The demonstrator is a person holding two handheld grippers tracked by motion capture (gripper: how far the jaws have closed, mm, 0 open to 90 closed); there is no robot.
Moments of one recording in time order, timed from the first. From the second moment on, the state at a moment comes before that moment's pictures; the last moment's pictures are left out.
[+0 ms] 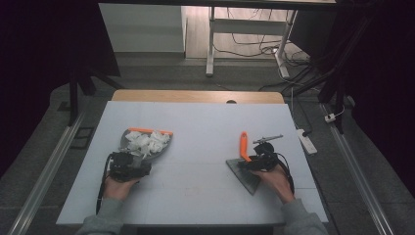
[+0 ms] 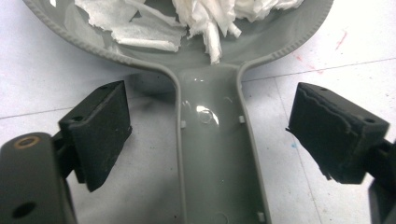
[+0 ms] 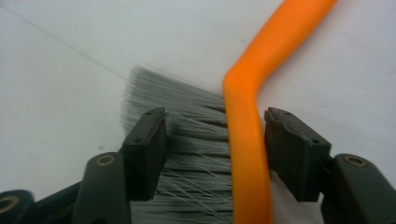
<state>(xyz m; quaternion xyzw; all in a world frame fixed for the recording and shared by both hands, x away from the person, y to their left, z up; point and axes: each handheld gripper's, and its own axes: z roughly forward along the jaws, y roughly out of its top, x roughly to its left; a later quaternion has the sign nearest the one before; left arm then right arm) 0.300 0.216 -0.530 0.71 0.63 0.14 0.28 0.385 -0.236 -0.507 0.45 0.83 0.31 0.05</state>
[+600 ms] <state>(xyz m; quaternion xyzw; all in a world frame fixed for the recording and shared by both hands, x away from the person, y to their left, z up) 0.277 0.218 -0.513 0.74 0.57 0.15 0.31 0.363 -0.246 -0.489 0.41 0.83 0.36 0.08</state>
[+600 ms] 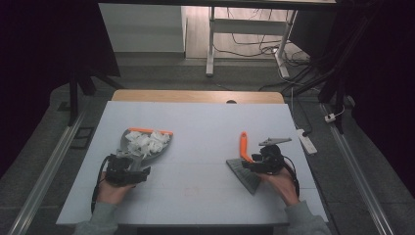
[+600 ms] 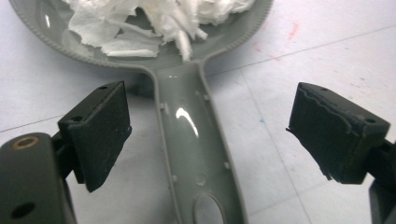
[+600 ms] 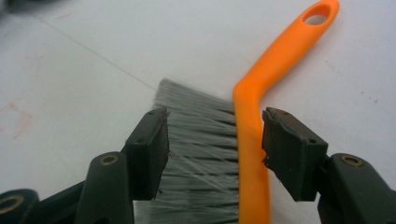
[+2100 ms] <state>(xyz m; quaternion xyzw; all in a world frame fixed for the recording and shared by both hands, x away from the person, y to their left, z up) 0.246 0.229 -0.514 0.80 0.47 0.11 0.36 0.310 -0.275 -0.498 0.35 0.84 0.39 0.13</state>
